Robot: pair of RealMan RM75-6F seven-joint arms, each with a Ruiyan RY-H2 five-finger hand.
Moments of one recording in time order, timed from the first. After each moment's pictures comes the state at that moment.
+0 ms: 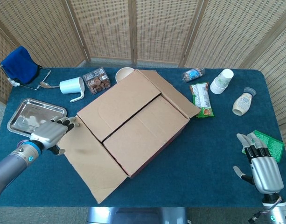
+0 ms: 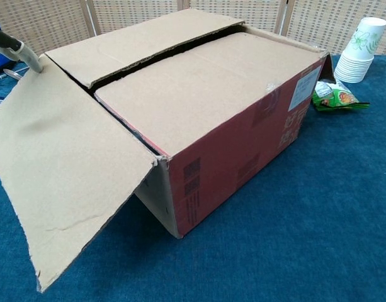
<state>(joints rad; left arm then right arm) -1.14 -0.63 0.16 -2.13 0.64 0.59 0.40 0.06 -1.11 0.05 -1.74 -1.64 1.57 -0.06</state>
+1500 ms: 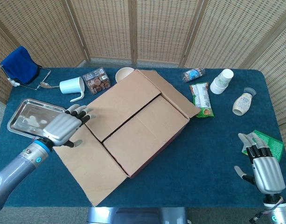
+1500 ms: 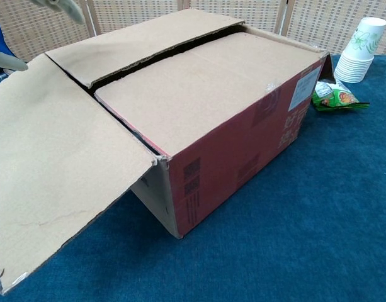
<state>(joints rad) -0.90 -0.75 -0.04 -2.11 1.03 0.82 0.27 0.06 -1.10 0.05 -1.74 -1.64 1.58 -0.05</state>
